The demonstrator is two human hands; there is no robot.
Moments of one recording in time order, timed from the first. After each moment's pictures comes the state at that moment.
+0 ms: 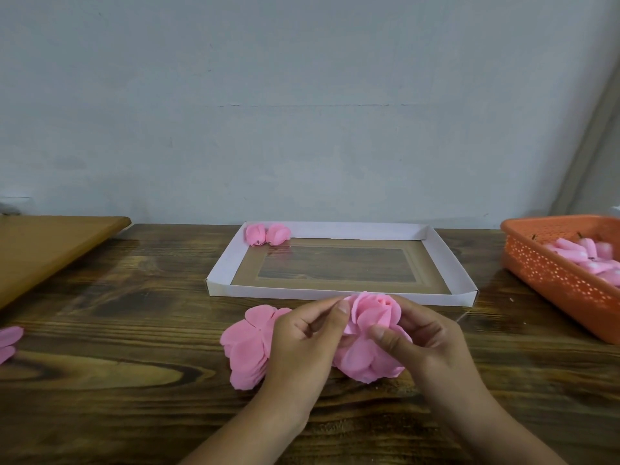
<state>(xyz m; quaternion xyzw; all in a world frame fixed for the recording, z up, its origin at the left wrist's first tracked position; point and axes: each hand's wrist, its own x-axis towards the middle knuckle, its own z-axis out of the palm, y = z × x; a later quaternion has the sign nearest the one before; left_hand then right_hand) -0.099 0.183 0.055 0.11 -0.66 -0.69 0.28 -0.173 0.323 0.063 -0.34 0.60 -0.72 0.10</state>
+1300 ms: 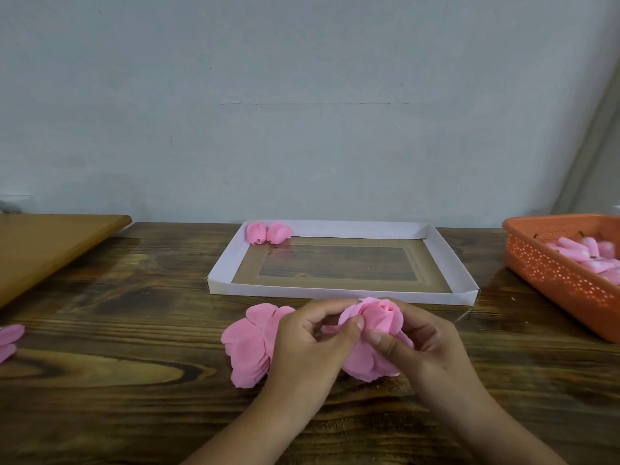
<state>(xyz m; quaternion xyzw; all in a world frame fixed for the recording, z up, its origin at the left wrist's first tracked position) -0.097 0.183 0.053 0.07 -0.72 -0.63 0.29 -0.174 0.322 0.058 -0.37 0.61 -0.69 0.09</state>
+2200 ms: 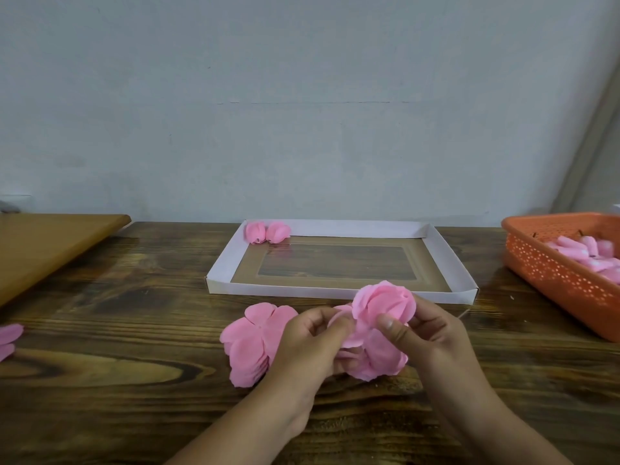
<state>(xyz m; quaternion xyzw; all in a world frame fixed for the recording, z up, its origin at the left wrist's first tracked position) -0.103 0.183 0.054 0.21 -0.61 -0.75 0.15 -0.178 0.325 0.057 -0.32 0.59 -0.74 0.11</state>
